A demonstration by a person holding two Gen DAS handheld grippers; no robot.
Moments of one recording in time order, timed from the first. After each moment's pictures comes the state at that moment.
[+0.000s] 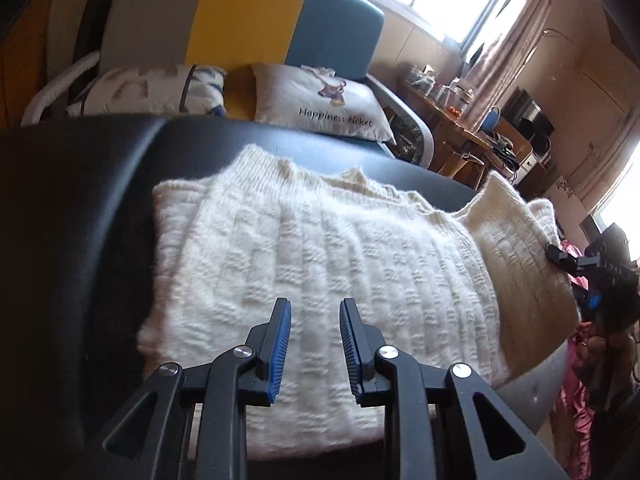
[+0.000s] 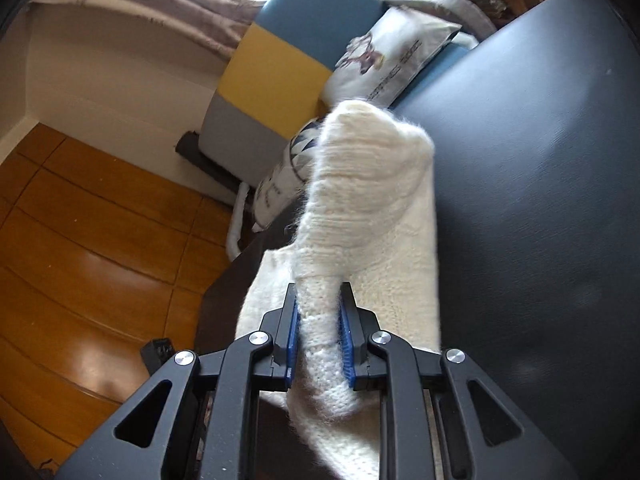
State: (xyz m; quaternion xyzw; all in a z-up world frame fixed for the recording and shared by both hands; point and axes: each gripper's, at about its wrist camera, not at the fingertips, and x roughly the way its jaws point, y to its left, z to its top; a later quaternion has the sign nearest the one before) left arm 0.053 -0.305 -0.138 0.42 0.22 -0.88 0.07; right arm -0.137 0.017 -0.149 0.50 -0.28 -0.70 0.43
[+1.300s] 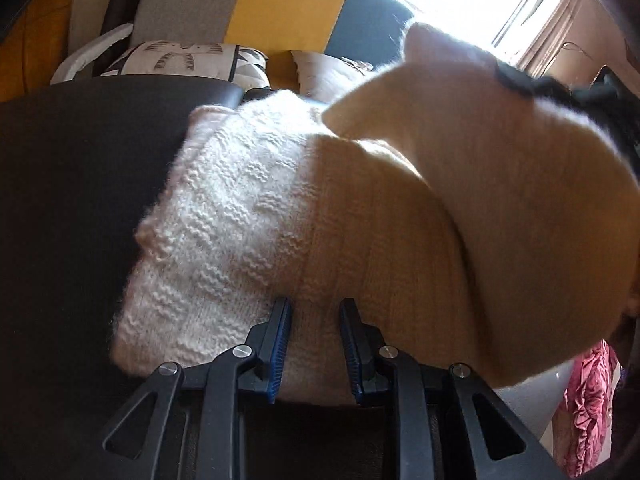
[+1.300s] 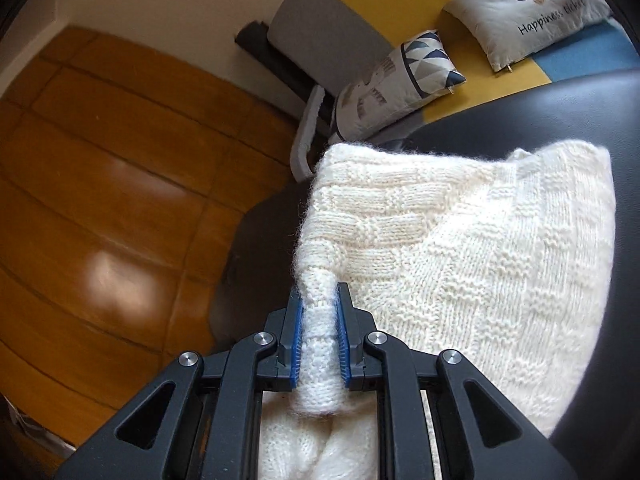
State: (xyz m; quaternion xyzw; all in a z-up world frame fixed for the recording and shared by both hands) left arm 0.124 -0.379 -0.173 0.42 0.25 -0.87 0.07; right arm -0.076 -0.276 -0.125 0.52 -0.20 -0.62 0.54
